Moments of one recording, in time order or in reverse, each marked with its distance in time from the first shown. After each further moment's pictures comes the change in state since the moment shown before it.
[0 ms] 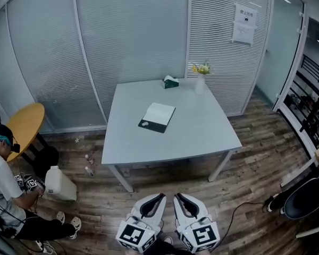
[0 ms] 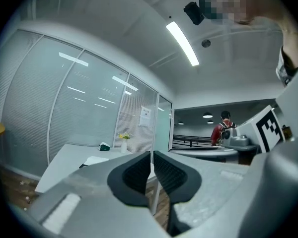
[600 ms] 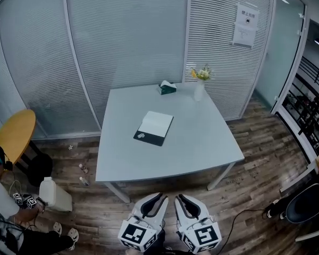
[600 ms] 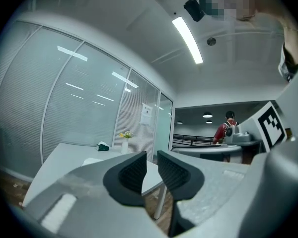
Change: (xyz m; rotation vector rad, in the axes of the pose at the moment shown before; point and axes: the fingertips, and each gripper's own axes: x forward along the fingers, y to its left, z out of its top) left arm 0.097 0.079 -0.003 -0.008 0.014 -0.047; right arm 0.100 -0.065 -0.001 0.025 0.026 -0.040
